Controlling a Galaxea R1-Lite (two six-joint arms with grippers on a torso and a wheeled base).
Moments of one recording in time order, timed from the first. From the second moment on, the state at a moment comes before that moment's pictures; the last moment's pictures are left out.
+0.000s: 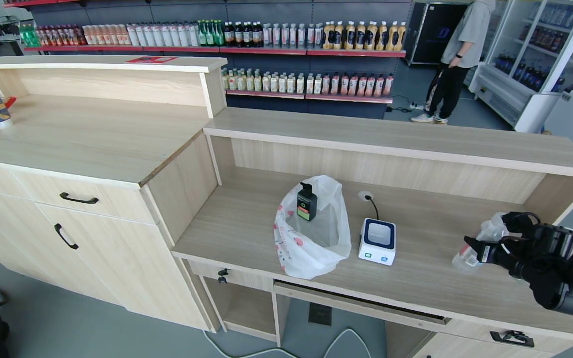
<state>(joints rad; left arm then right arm) 0.00 0.00 0.00 0.00 -0.02 -0.01 -0.37 2.45 -0.85 -1.28 0.35 -0.08</state>
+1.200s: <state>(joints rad) 0.00 0.00 0.00 0.00 -0.02 -0.01 0.07 1.43 -0.80 -0.25 0.29 0.19</state>
